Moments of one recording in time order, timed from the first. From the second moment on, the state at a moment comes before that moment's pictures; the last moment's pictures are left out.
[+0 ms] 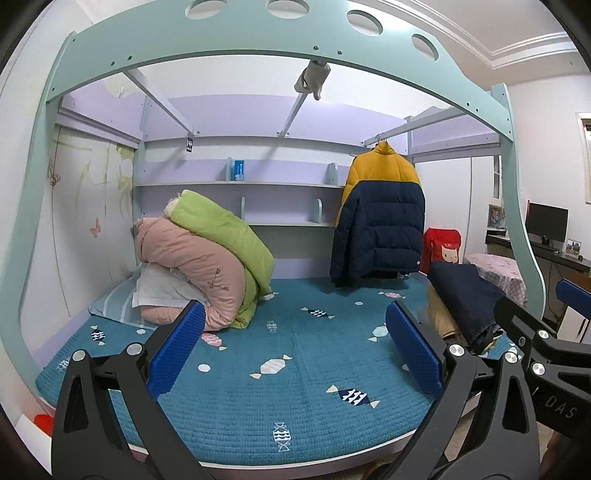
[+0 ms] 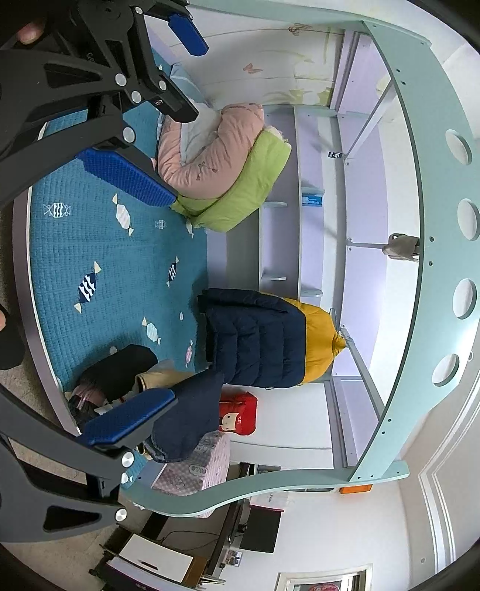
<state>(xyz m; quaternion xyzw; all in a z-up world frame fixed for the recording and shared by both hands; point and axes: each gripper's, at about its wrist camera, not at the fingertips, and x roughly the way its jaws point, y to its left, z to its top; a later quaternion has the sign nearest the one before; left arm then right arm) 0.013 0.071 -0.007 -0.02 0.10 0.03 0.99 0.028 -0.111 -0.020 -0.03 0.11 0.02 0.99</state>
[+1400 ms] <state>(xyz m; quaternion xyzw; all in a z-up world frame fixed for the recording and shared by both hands) 0.017 0.061 -0.004 -0.02 0.10 0.02 0.99 0.021 -0.117 -0.019 -0.02 0.11 0.01 0.99</state>
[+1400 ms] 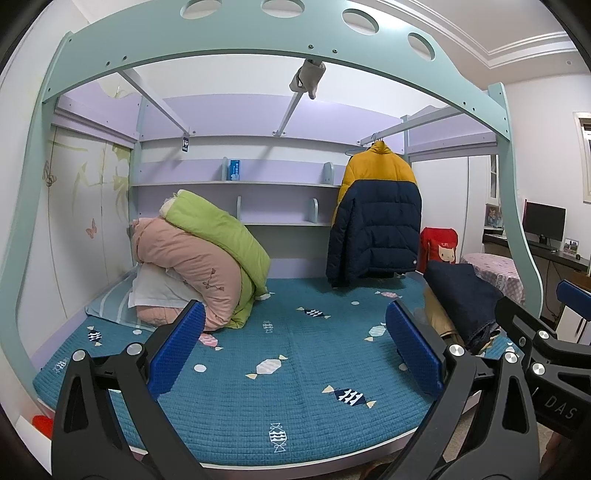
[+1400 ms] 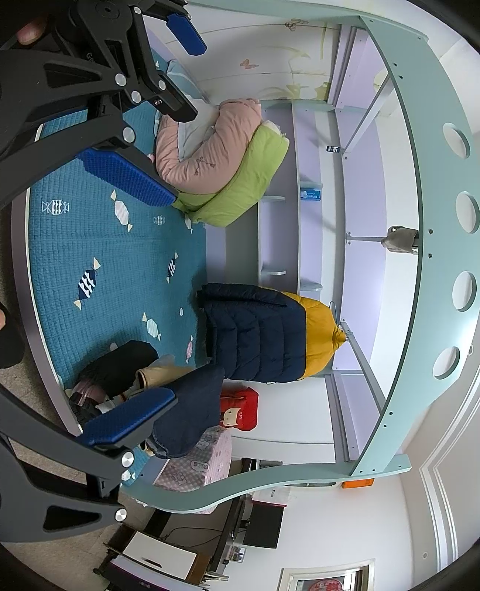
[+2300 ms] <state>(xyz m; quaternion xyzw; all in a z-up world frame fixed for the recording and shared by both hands) 0.017 0.060 -0.004 -0.02 0.10 0.02 0.99 0.020 -0.117 -0.021 -0.02 0.11 0.01 0.99</state>
